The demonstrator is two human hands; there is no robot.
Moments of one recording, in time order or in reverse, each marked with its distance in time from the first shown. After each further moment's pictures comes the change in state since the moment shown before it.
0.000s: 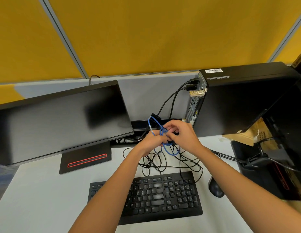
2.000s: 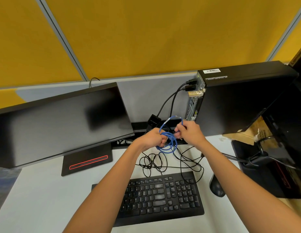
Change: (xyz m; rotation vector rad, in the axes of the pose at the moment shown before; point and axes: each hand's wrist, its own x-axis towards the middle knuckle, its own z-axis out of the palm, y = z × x) left_hand 0.000 0.020 -0.005 0.211 -0.119 -0.029; right_hand 0.006 0.005 -0.016 0.107 0.028 0.468
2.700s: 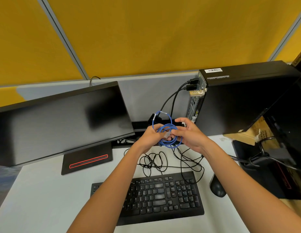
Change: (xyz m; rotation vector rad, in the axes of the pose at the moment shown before) left_hand 0.004 -0.016 -0.001 -0.282 0.127 0.068; right_hand -0.015 -0.008 -0.003 0.718 -0.289 0.117
